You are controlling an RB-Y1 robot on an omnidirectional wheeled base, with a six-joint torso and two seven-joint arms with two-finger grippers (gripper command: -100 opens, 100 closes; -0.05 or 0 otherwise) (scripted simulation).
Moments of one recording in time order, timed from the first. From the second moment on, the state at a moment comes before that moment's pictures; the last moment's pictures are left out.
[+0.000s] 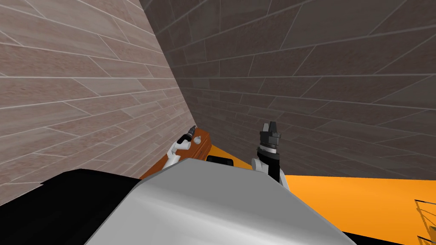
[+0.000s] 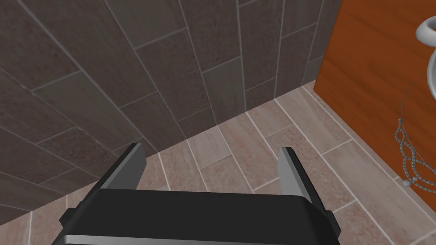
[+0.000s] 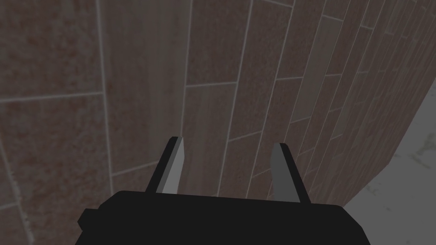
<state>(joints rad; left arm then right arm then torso) 0.26 0.29 0.12 -1.80 0.16 0.37 -0.16 0.53 0.00 -0.02 -2.24 0.10 -0.53 0.06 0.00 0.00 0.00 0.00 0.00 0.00</state>
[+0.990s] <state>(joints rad) 0.20 0.33 0.16 -1.60 0.23 0.65 -0.26 0.53 0.00 -0.02 -2.24 0.10 -0.53 0.06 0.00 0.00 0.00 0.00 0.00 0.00</state>
